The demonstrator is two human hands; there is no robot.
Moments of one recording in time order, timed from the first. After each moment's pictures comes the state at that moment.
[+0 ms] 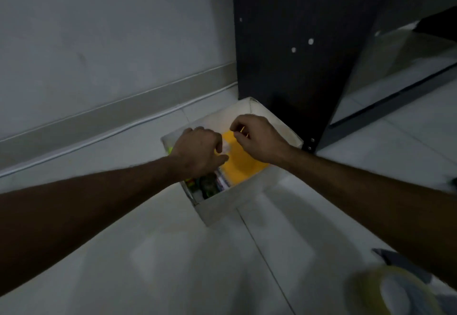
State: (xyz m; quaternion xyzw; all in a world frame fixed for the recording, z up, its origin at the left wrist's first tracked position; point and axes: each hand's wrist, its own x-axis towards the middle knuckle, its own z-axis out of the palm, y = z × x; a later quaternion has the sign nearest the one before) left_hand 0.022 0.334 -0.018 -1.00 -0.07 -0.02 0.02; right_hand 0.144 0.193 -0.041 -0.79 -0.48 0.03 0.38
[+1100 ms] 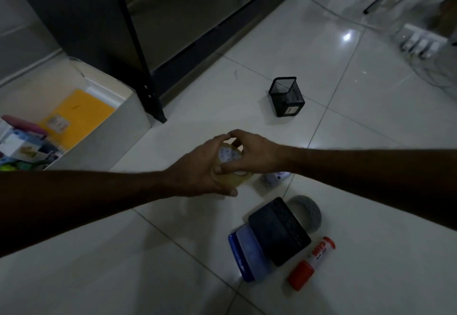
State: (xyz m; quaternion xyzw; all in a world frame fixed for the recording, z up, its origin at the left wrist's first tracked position) left_hand 0.026 0.036 -0.085 -0.88 0.18 0.20 -0.40; right_hand 0.075 -0.152 -0.051 -0.89 -0.19 0.31 0.28
